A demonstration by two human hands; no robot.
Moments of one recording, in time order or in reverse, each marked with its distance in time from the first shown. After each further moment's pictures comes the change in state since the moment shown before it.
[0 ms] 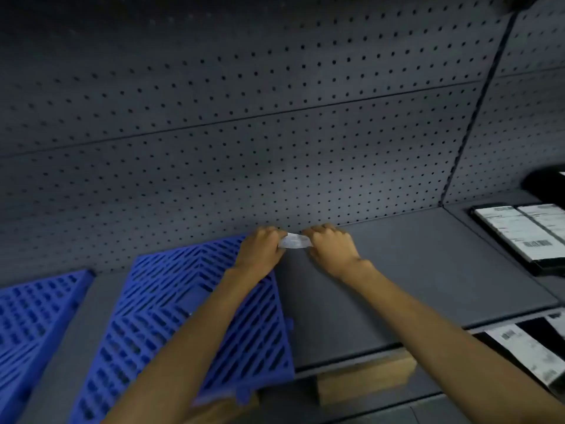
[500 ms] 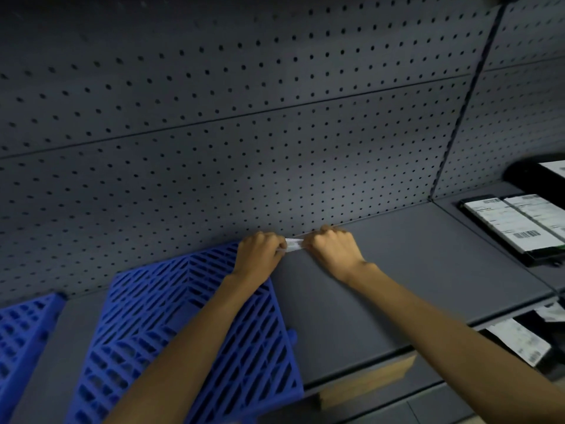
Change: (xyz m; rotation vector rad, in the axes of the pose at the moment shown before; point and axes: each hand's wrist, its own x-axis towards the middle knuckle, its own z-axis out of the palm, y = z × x) left_hand 0.016 -0.011 0.021 -0.008 0.165 0.082; right_hand 0.001 0.009 0.004 -0.071 0.082 0.023
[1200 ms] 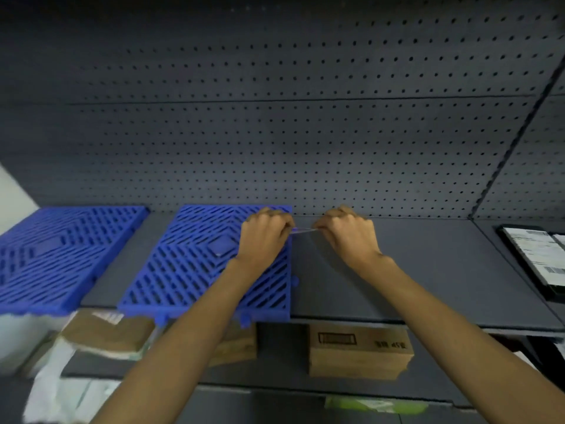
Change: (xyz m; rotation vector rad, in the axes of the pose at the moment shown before) left_hand -0.097 0.047 -0.067 0.167 0.271 -0.261; right_hand -0.051 -0.017 -0.059 0.069 0.125 -0.218
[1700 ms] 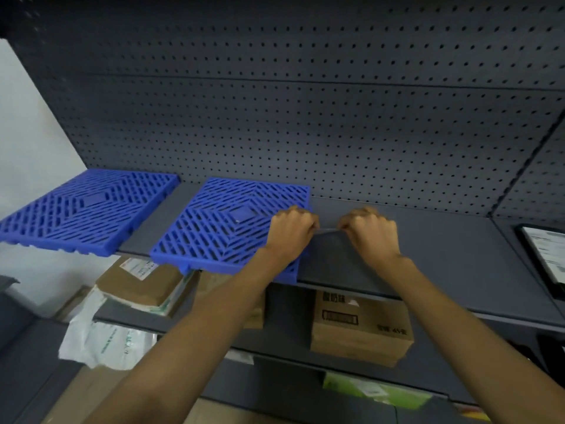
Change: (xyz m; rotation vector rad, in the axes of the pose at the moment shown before) left_hand -0.042 0.039 -0.002 -0.014 -0.073 0.016; right_hand -0.048 0.008 -0.003 -0.023 -0.031 0.019
